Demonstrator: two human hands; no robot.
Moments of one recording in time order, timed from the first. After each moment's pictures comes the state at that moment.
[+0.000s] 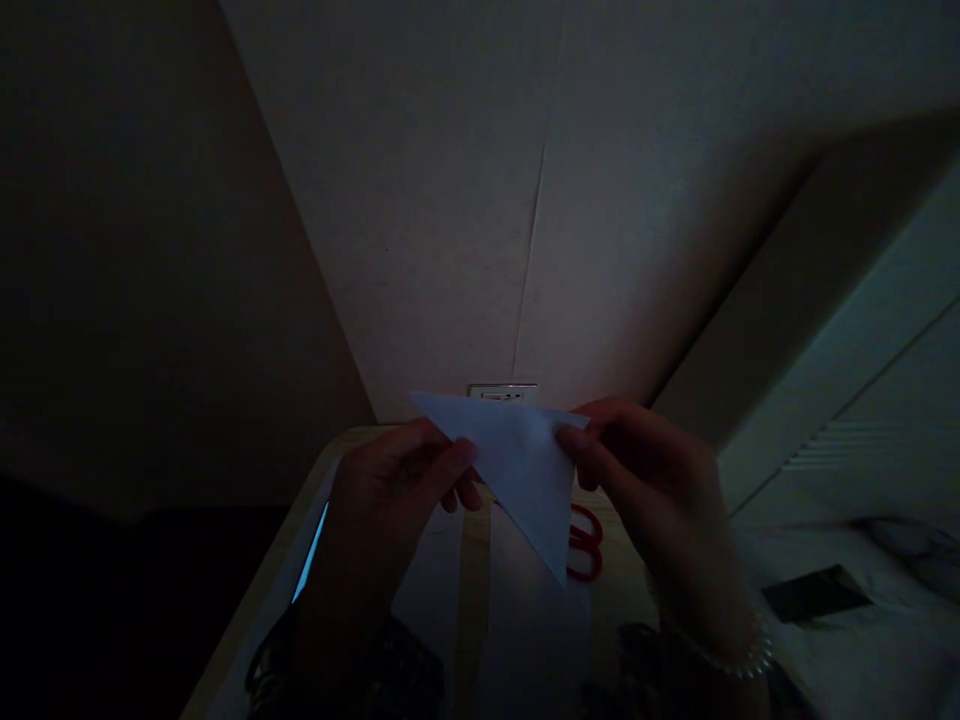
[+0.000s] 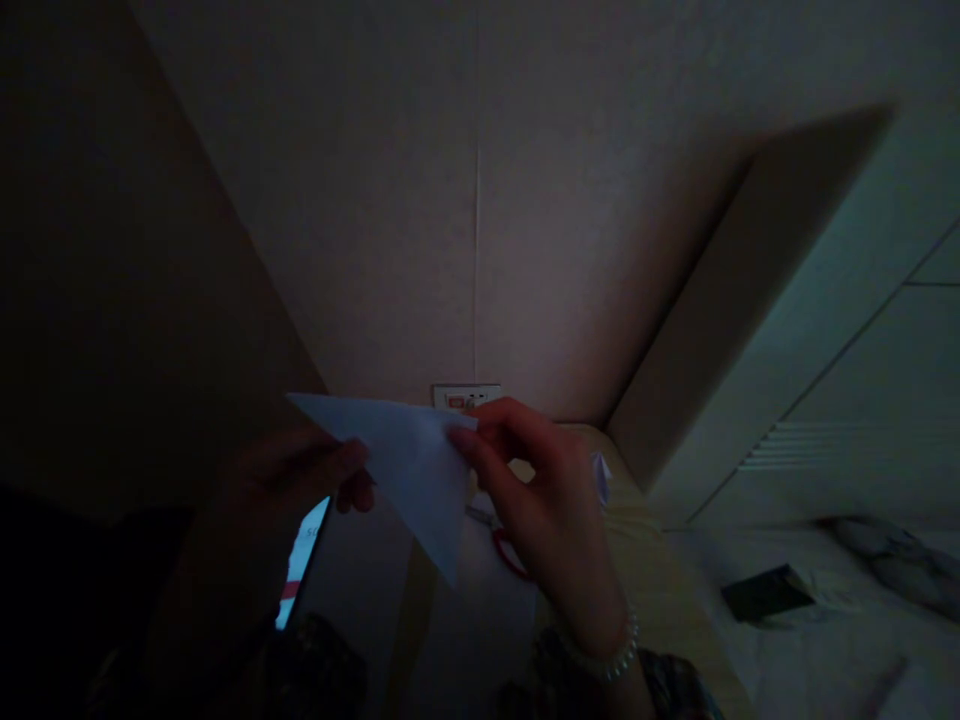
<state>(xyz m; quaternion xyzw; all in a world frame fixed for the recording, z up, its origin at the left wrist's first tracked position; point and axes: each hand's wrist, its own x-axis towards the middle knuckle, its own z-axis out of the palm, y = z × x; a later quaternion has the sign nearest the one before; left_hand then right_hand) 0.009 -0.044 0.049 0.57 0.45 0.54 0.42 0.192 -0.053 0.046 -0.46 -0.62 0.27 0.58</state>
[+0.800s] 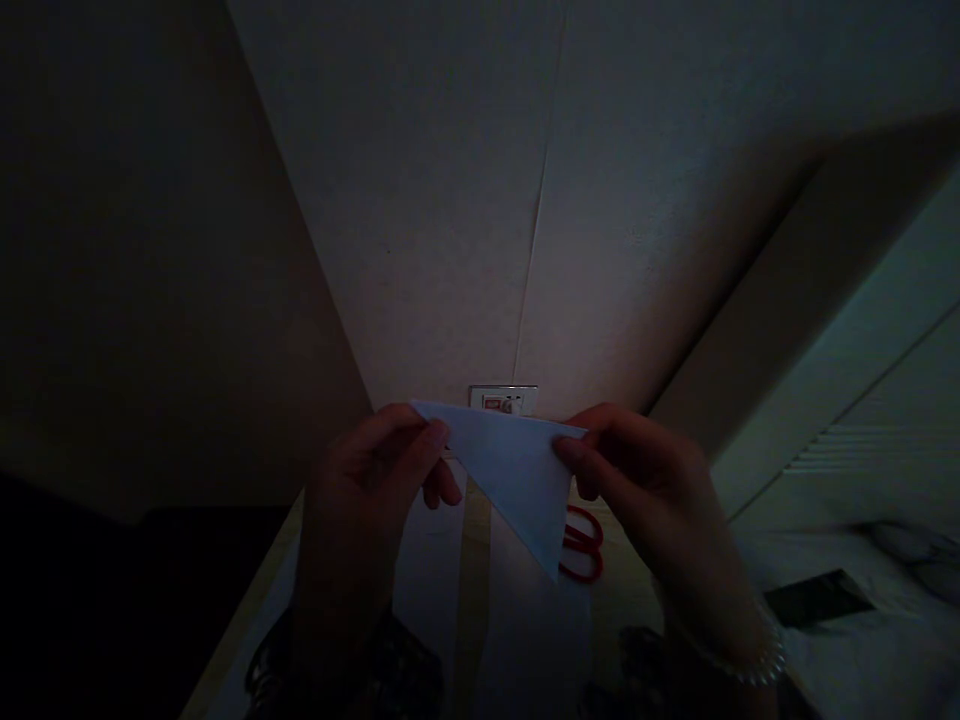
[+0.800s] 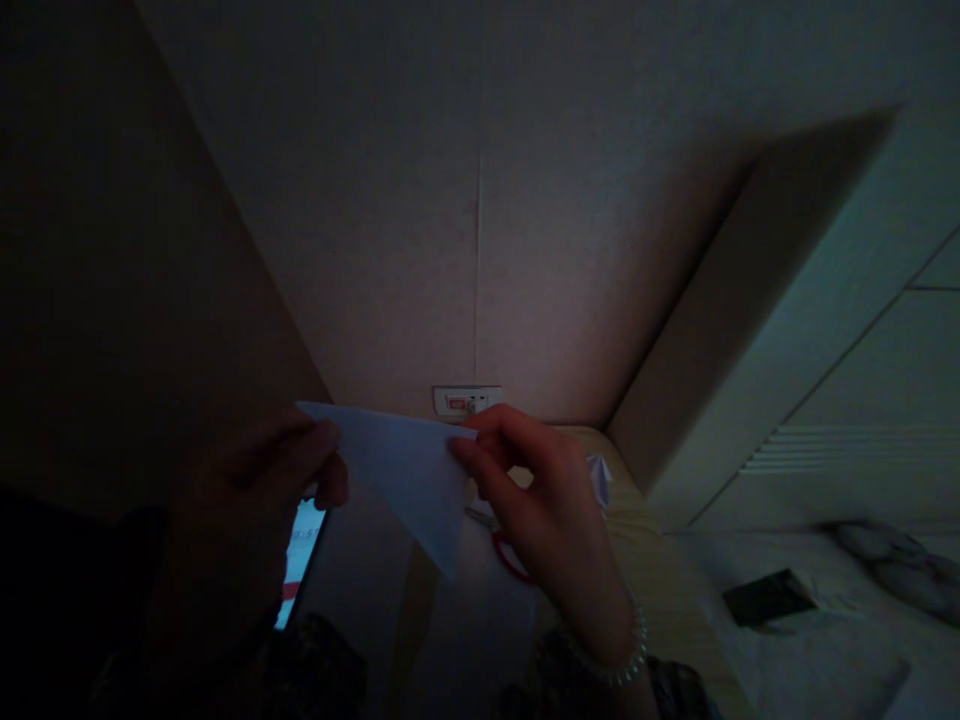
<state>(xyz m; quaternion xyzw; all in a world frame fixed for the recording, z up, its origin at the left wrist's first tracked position) 0.012 -0.043 0.048 0.52 0.44 0.62 0.39 0.194 -0.053 0.048 -0.47 -0.63 0.30 0.54</state>
